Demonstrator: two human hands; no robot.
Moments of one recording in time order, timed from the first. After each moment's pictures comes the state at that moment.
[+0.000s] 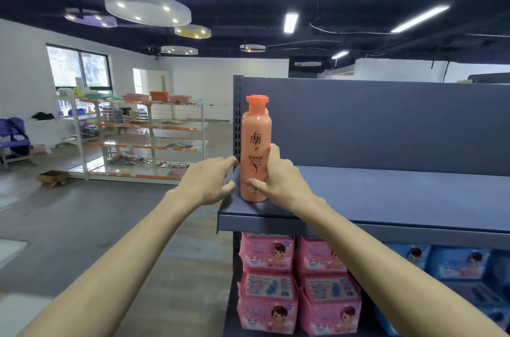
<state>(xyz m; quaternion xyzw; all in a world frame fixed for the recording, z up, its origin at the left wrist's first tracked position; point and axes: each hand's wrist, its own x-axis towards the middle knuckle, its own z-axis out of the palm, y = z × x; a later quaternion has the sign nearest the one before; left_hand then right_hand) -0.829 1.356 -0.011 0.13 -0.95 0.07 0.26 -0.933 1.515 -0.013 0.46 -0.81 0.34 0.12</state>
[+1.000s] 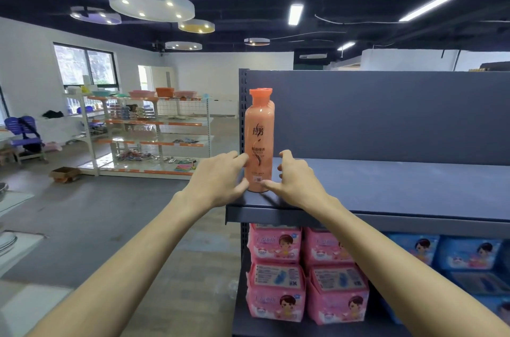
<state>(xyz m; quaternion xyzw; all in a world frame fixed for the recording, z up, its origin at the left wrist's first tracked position) -0.807 1.385 -0.009 0.09 -0.94 0.10 0.31 -0.931 1.529 -0.023 0.42 -0.84 0.32 0.09</state>
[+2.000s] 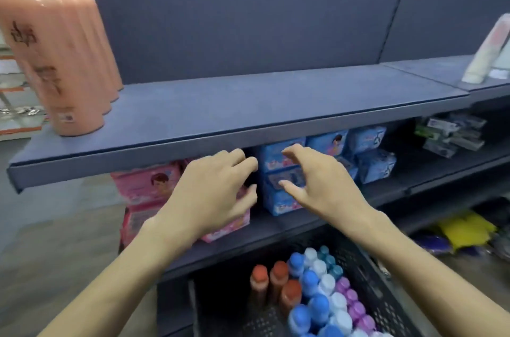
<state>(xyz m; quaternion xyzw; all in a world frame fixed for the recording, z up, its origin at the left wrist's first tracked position) -0.886 1.599 -0.102 -0.15 -0.95 0.02 0.26 -0.965 1.801 -0.122 0.32 -0.92 0.19 0.16</state>
